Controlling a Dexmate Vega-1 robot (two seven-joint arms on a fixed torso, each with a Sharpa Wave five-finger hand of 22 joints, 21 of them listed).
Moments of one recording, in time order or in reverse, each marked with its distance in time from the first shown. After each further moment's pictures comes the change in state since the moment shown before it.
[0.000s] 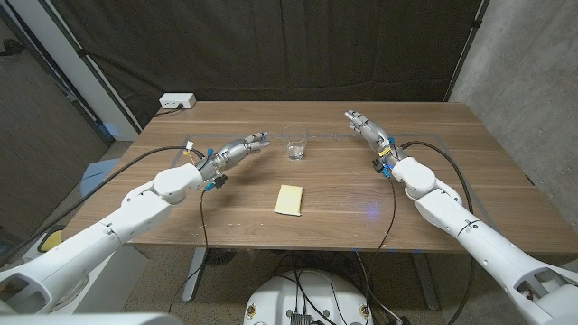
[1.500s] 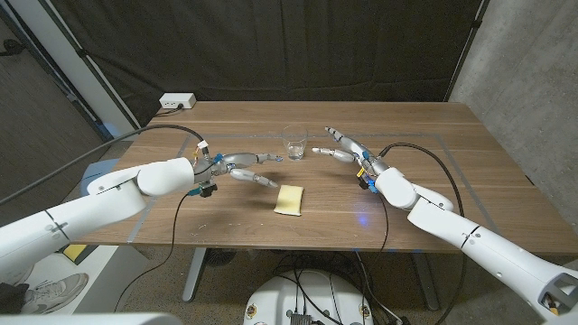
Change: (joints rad) left arm 0.112 0.301 -0.075 -0.416 0.415 0.142 -0.077; left_hand 0.093 -0.014 -0.020 -0.045 0.031 0.052 -0.048 0.008 0.000 -0.004 -0.003 -0.005 0.000 -0.051 0.021 -0.017 -0.003 -0.017 0.012 -0.015 0.000; right arm -0.008 -0.132 -0.203 -0.242 -0.373 -0.225 -0.157; right_hand 0.125 -0.041 -0.007 -0.048 0.053 -0.086 0.037 -0.005 0.005 -0.089 -0.018 -0.004 0.000 -0.036 -0.014 0.000 0.000 -0.018 -0.018 -0.009 -0.005
